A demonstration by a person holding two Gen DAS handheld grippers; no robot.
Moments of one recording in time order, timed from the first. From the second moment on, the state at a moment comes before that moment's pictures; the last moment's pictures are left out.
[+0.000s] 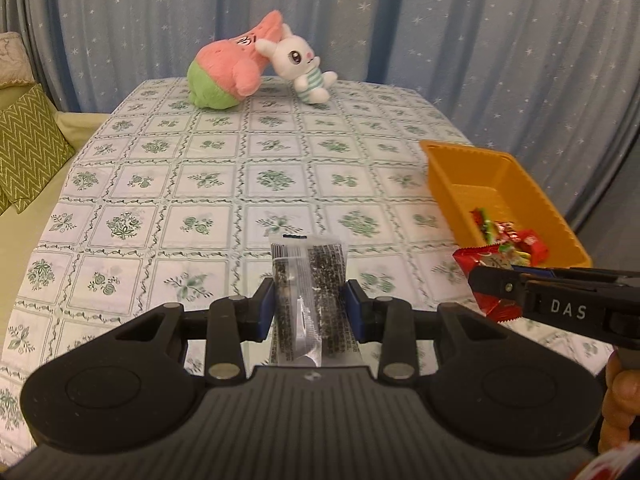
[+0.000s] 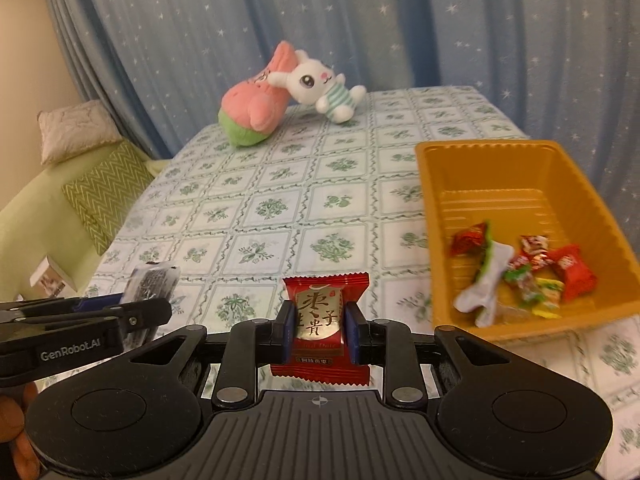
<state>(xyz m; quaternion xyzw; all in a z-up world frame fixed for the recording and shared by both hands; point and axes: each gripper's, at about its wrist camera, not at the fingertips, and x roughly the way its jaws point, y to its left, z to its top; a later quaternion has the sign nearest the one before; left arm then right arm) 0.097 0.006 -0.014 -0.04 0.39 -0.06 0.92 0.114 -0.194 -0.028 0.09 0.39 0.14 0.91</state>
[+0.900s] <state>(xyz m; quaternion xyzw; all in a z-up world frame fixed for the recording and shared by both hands) 0.066 -0.048 0.004 -0.03 0.39 -0.12 0.91 0.062 -0.248 -0.020 0.11 0.37 0.09 0.92</state>
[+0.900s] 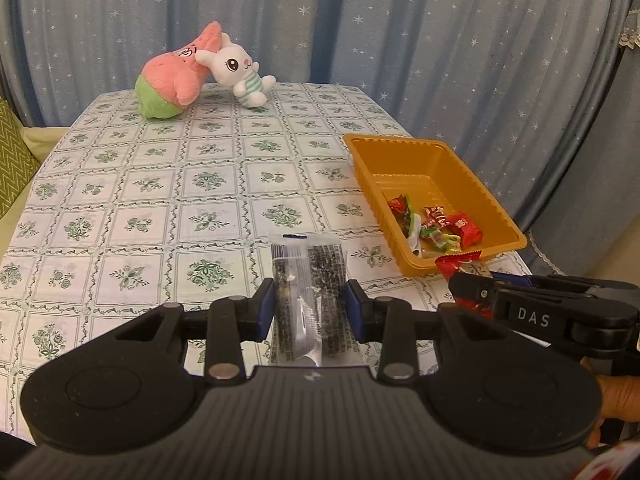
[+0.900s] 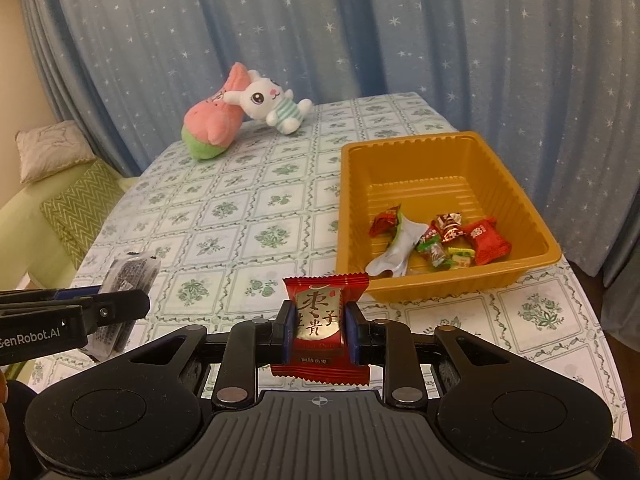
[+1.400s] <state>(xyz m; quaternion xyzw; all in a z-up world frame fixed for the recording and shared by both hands) 0.084 -0.090 0.004 -0.02 0.39 -0.16 0.91 0.067 -0.284 -0.019 0.11 0.37 0.05 0.92</state>
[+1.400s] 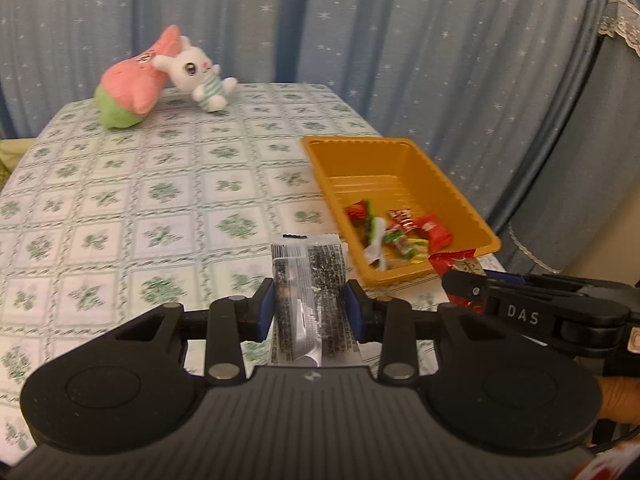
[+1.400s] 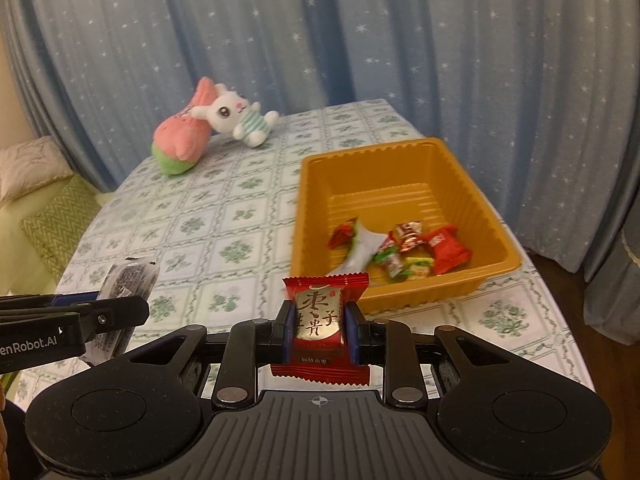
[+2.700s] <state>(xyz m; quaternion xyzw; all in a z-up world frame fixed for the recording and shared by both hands) 0.205 -0.186 -0.006 -0.02 0.40 -0.21 0.89 0.165 -0.371 -0.025 0.11 0.37 0.01 0.92</state>
